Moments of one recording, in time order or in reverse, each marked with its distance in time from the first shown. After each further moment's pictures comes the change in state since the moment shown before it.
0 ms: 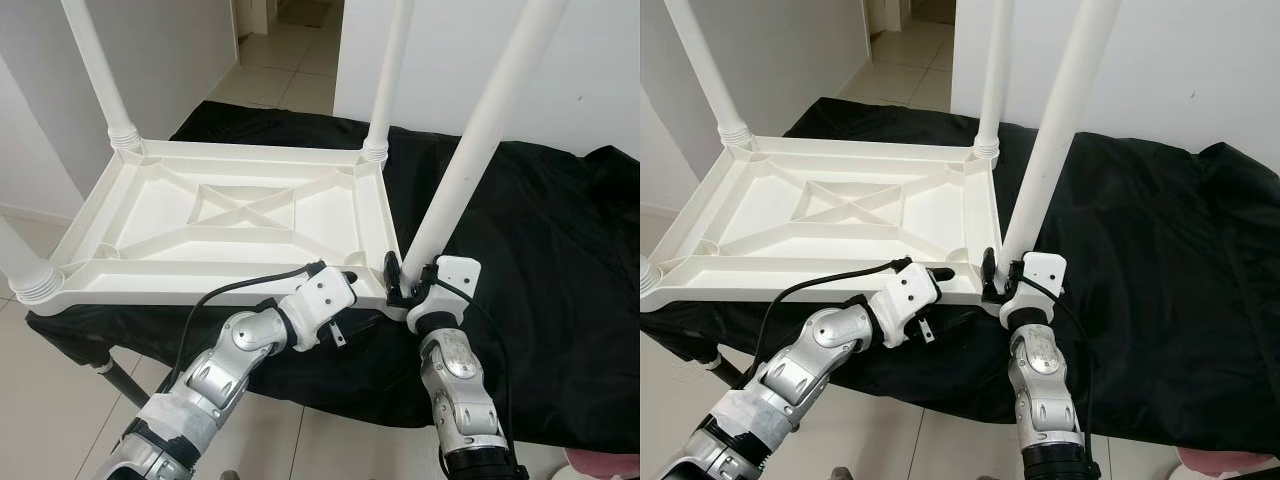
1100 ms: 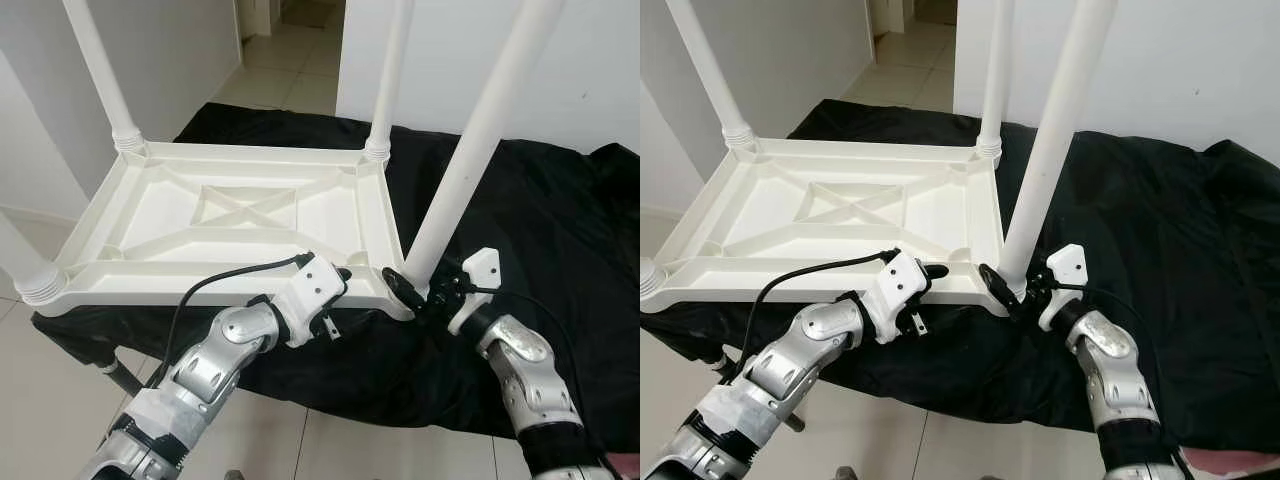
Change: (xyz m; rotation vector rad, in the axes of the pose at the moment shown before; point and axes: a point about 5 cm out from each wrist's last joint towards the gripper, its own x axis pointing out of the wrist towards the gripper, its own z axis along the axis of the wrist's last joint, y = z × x) left arm -0.005 0.006 0.008 -0.077 -0.010 -0.020; right arm 0.019 -0.043 0.009 -0.161 0.084 0.627
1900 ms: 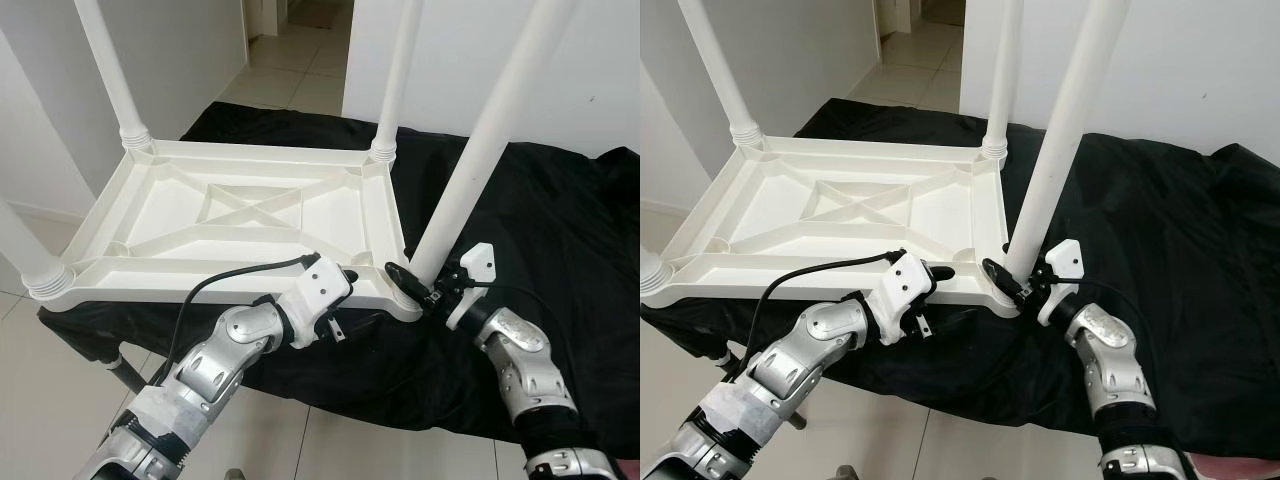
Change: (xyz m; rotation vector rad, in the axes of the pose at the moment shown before) left arm 0.003 -0.005 0.000 -0.013 -0.005 -0.023; right arm 0.000 0.003 -0.003 0.028 -0.044 -0.083
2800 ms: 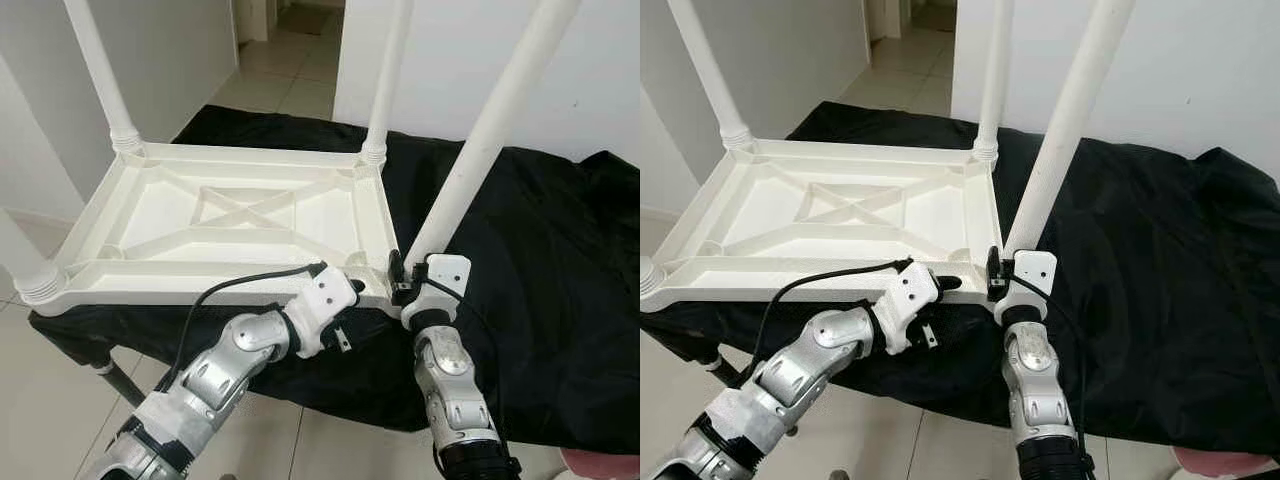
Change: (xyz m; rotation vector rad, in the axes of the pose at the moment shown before) left arm 0.003 -0.011 -0.006 -0.027 0.004 -0.028; right arm 0.017 0.048 -0.006 0.101 0.009 -0.645
